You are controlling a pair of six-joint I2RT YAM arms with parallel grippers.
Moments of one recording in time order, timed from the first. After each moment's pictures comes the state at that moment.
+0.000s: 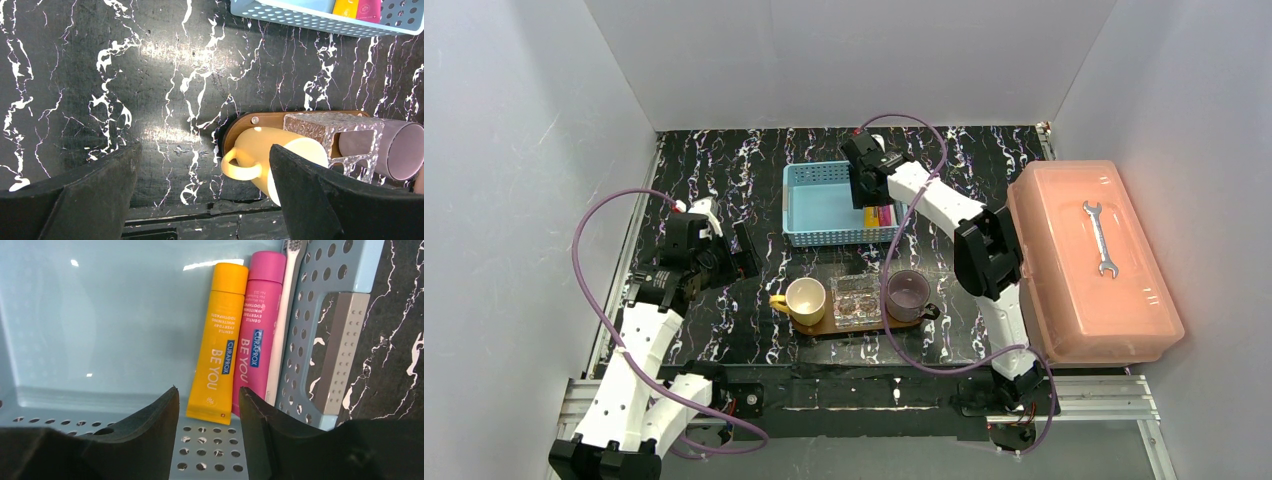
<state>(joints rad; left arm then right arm) -0.18 0.84 0.92 -0.90 0.05 -0.42 0.68 2.17 1.94 -0.79 0.29 0.42</state>
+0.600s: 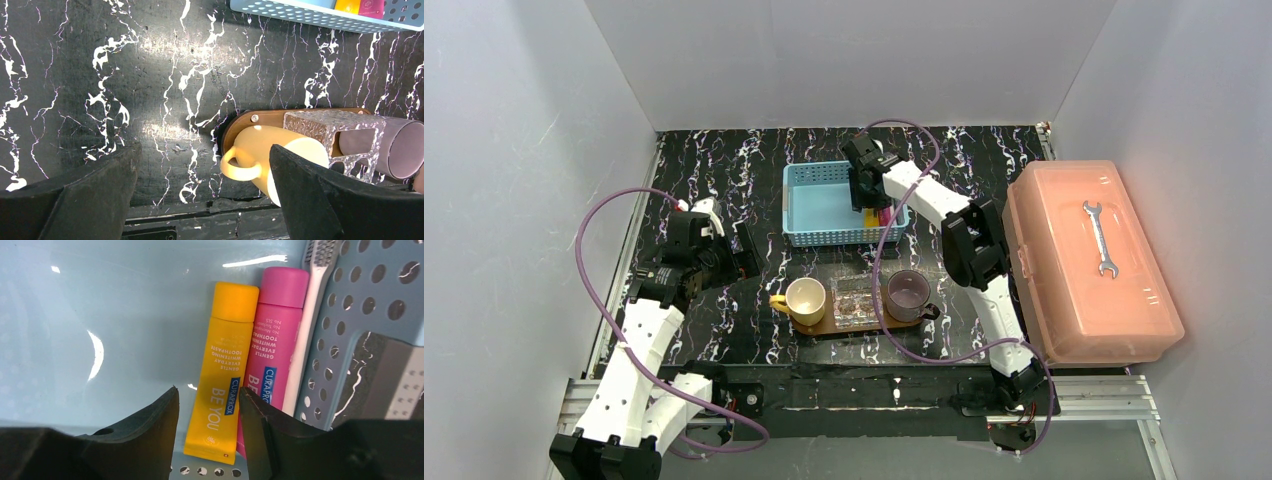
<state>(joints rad) -0.18 0.86 0.92 -0.90 0.06 -0.42 0.63 2.30 2.03 -0.79 0.22 0.42</state>
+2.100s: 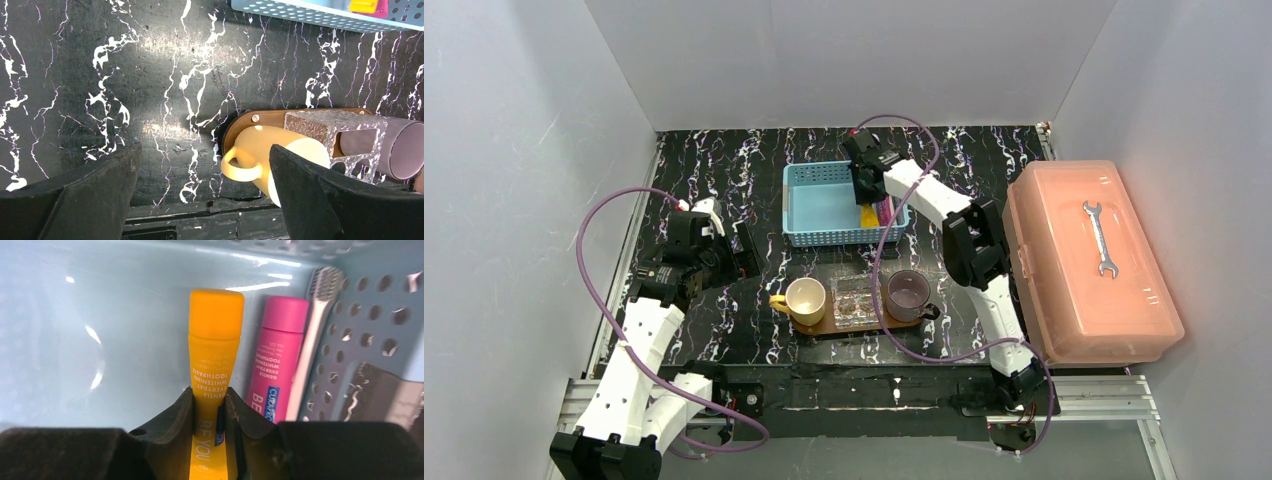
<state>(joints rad) -0.18 0.87 0.92 -0.90 0.06 -0.42 0.63 2.33 2.04 -0.74 0.20 0.36</state>
